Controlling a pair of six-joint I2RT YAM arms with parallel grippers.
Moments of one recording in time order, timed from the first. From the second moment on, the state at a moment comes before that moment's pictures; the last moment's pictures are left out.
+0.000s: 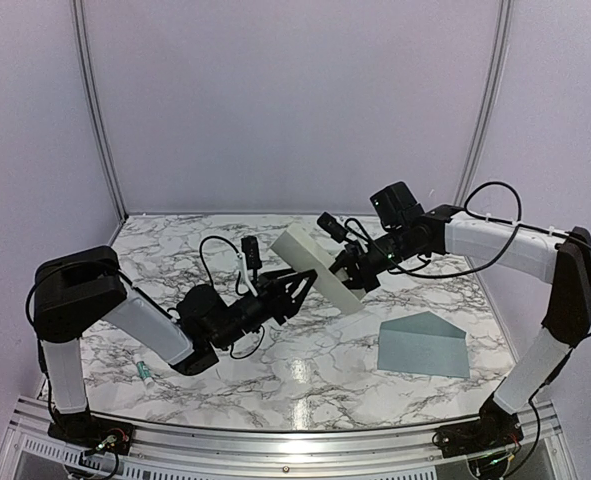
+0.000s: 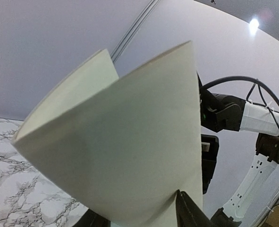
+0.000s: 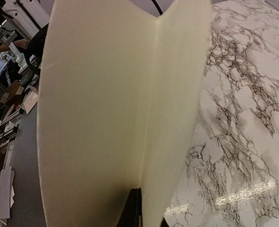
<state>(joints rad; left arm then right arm) -1.05 1.96 0.77 1.50 -0.03 -0.59 0.60 1.63 1.28 -0.54 -0.96 -0.32</state>
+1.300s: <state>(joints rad) -1.05 1.98 0.78 1.51 0.10 -0.69 0.41 1.54 1.34 -0.75 -1.01 -0.50</state>
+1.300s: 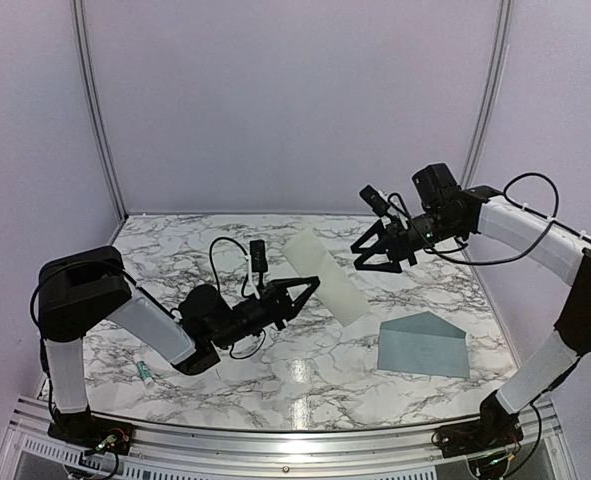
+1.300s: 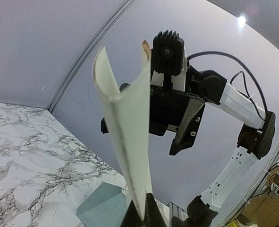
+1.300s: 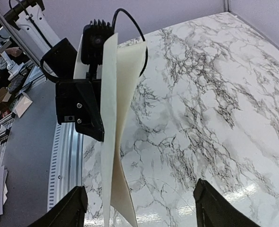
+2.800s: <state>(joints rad) -1.05 1.92 0.77 1.48 0.14 -0.66 0.24 1.49 1.25 -0.98 -0.70 -0.76</state>
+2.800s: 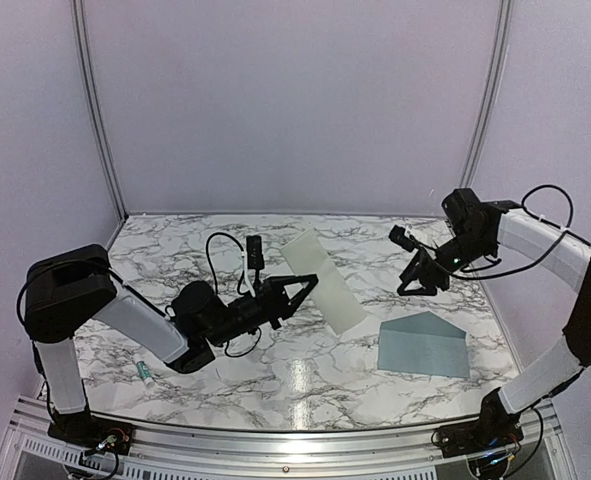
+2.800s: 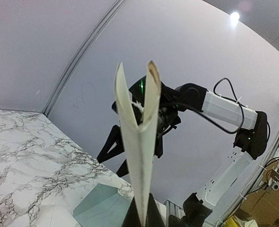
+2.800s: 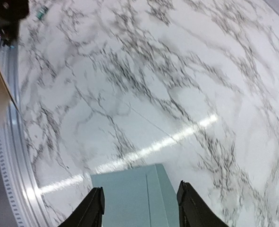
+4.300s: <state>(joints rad) -1.06 1.66 0.63 1.21 0.20 -0.62 0.18 1.72 1.15 -1.03 -0.46 -0.95</state>
